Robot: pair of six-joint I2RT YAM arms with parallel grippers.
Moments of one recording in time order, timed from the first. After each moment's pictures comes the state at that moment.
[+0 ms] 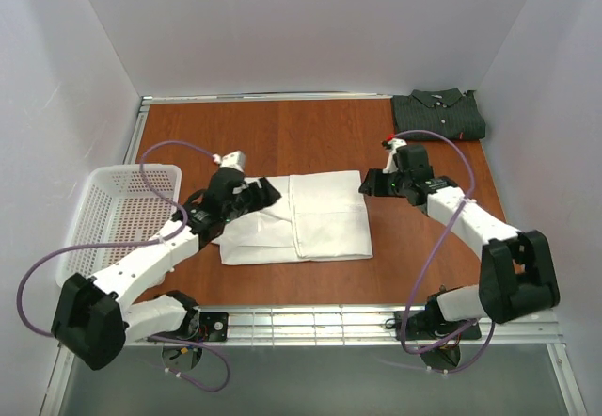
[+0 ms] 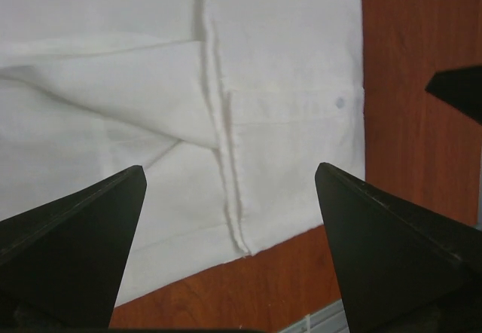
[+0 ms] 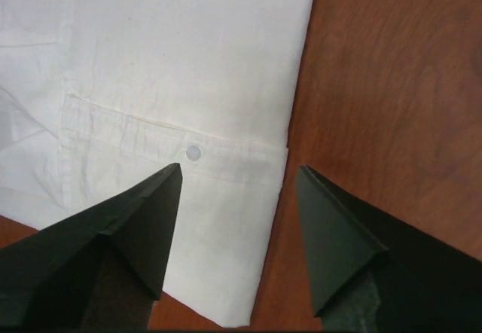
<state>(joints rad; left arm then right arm) -0.52 1.10 0.70 -0.25 -0.02 -0.73 0.34 1.41 0.84 -0.26 -0.25 0.28</state>
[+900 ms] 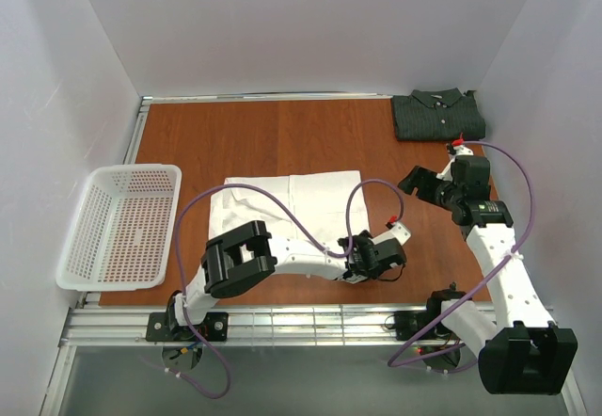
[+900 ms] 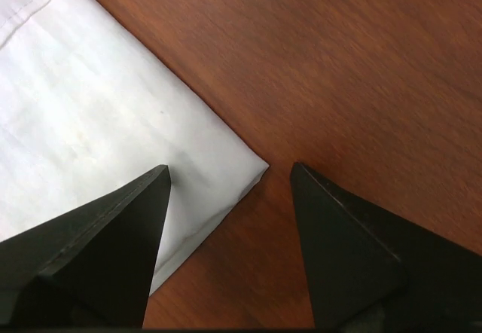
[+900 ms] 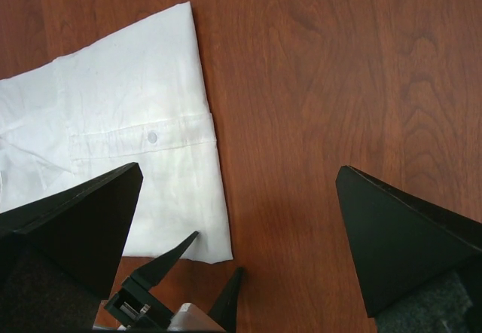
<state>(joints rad) -1.35 2.09 1.44 -0.32 -0.51 -0.30 0.03 0.96 0.80 -0.56 -0.23 0.37</state>
